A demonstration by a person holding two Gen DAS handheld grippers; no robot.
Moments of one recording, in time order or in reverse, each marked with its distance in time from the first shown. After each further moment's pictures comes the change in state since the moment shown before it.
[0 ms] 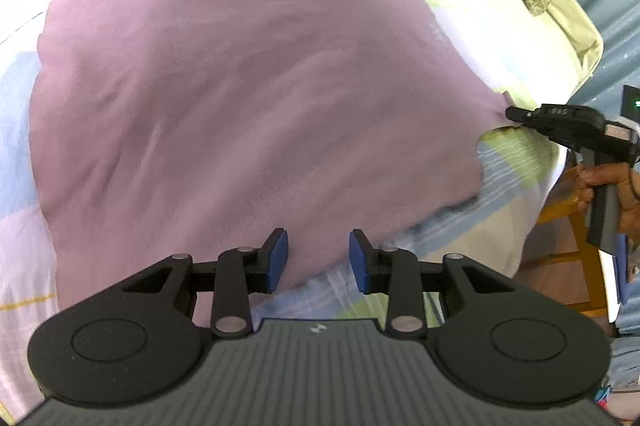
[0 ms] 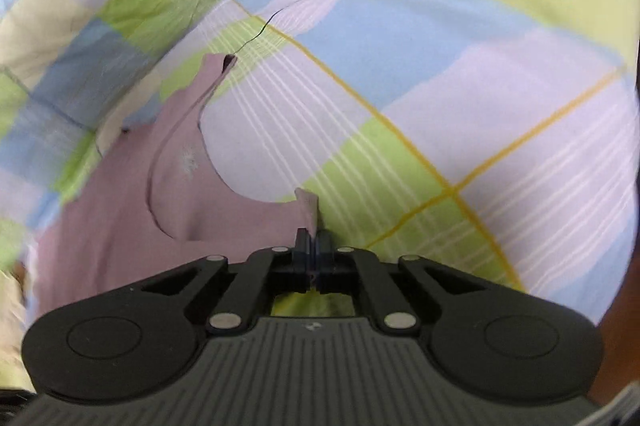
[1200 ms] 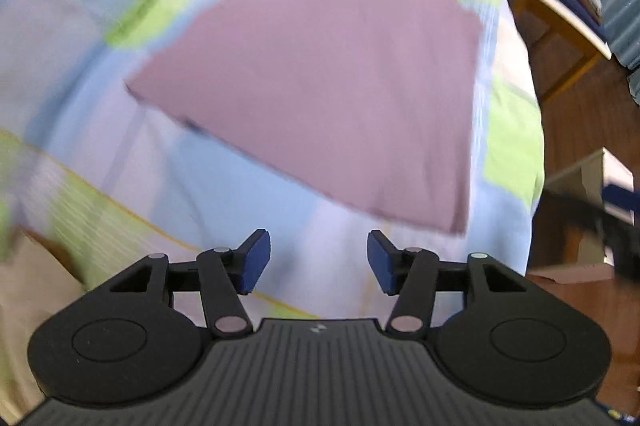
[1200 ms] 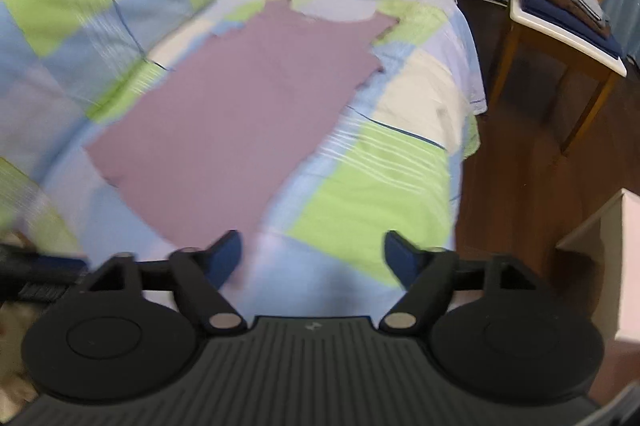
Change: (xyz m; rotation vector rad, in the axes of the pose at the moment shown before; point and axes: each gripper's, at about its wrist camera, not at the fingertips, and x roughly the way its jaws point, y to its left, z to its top) left arm -0.121 0.166 0.067 0.732 0.136 -0.025; right arm -0.150 0.440 -0.288 0.305 -0.195 -0.464
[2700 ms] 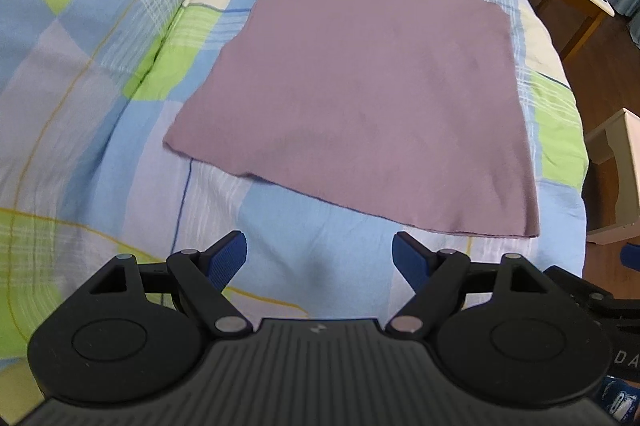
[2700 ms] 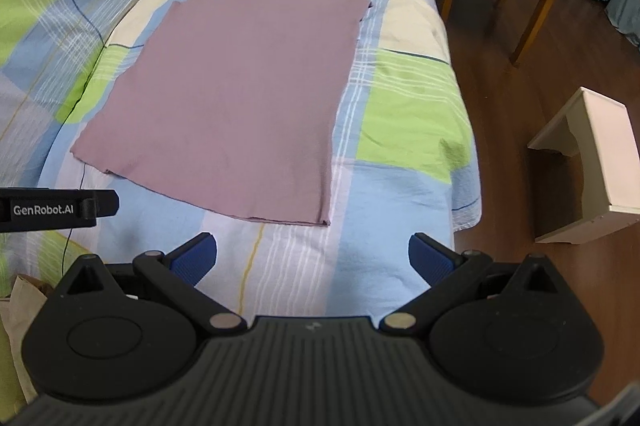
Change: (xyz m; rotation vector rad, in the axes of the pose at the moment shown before) left arm 0.033 0.038 0.012 0.114 0.049 0.045; right arm 0.018 0.086 -0.014 0.197 0.164 -0.183
